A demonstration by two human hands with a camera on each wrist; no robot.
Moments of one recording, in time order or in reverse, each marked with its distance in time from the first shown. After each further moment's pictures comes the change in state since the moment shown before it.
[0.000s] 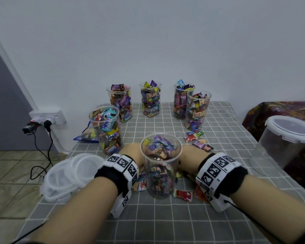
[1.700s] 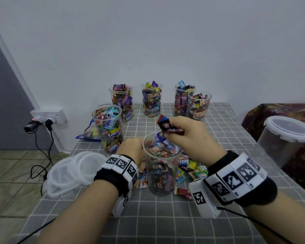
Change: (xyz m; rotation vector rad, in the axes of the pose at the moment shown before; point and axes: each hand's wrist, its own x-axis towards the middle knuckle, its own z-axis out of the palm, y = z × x) left_hand -0.025 0.005 -0.011 -0.032 0.252 0.025; right_hand -0.062 -0.037 -0.052 0.696 0.767 -0.270
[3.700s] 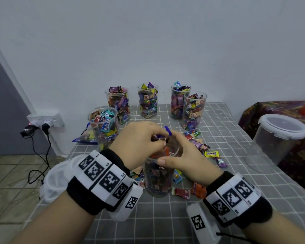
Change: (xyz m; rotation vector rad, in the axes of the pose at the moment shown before) left_hand -0.061 0.054 -0.090 -0.354 0.142 0.269; right_hand -0.037 0.014 0.016 0.593 -0.169 0.276
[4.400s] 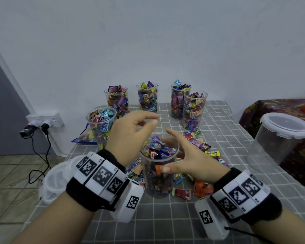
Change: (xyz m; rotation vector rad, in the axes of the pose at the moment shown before) left_hand 0.005 -0.020 0.006 -0.352 0.344 -0.003; right_hand 0.002 0.003 -0.018 -0.252 -0.123 0.108
